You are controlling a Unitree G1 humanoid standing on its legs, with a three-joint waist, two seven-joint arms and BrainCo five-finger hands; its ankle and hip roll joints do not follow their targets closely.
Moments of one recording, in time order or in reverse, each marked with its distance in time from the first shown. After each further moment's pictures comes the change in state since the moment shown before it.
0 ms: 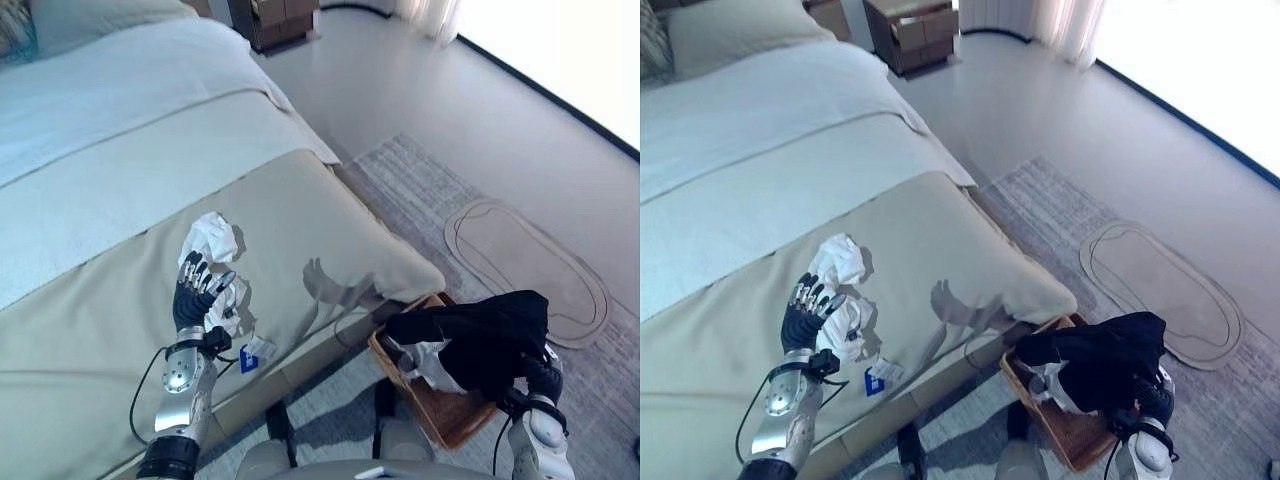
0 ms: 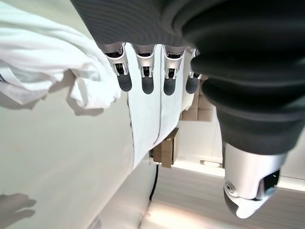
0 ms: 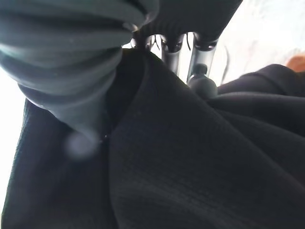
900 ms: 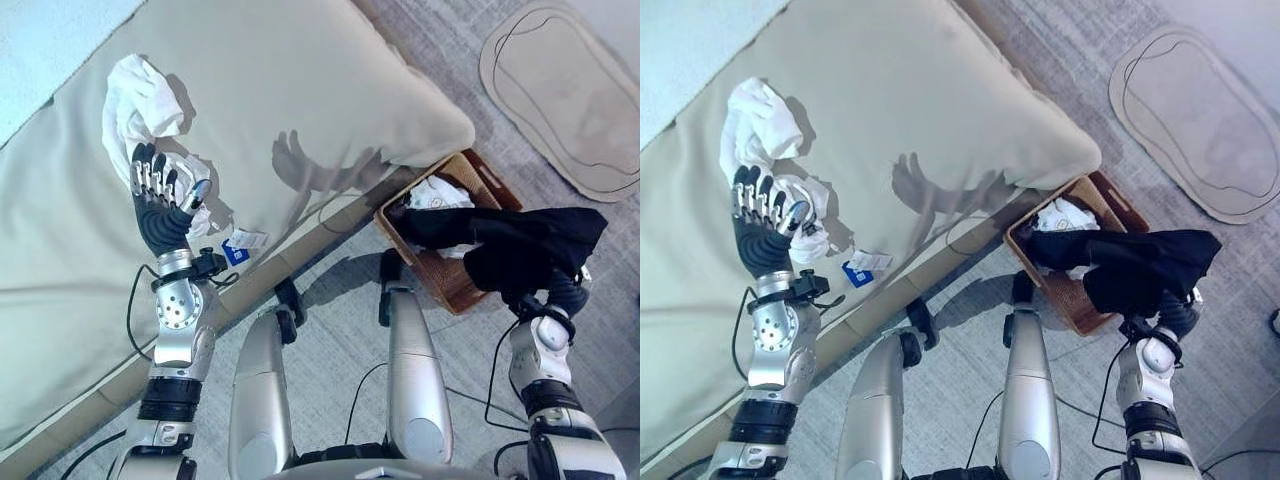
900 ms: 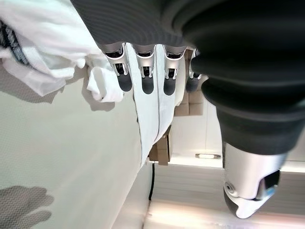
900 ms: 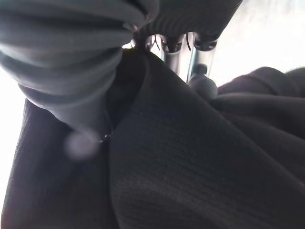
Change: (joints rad) left arm -0.218 0.052 -0.030 -0.280 0.042 -0.089 0.198; right arm -0.445 -0.152 -0.008 0.148 0.167 -0.066 -0.188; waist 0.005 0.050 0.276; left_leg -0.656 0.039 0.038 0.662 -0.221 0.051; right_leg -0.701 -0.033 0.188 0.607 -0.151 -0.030
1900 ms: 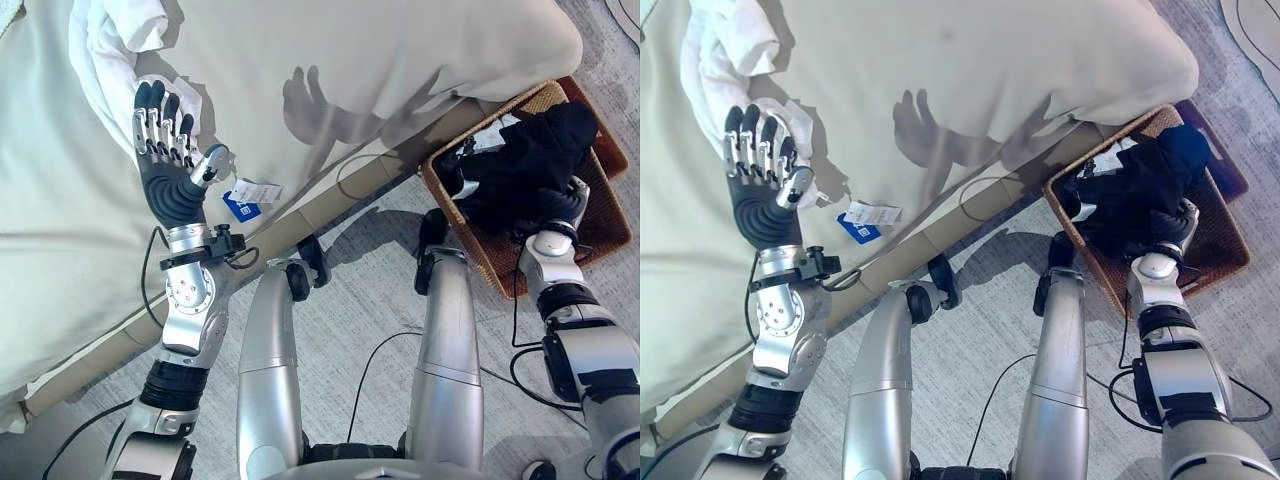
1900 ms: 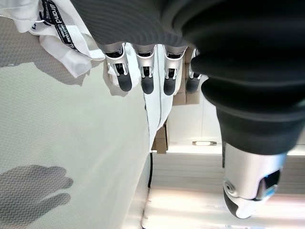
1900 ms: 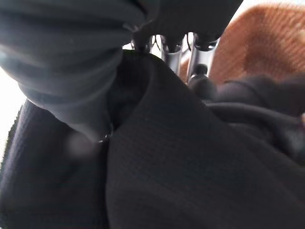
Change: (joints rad) left arm -0.067 0.041 -0.104 -0.146 -0.023 -0.024 0.036; right arm -0.486 -0.197 0.278 0.486 -0.238 0.171 -0.048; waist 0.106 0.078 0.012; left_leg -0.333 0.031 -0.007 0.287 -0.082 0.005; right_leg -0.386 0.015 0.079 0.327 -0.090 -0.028
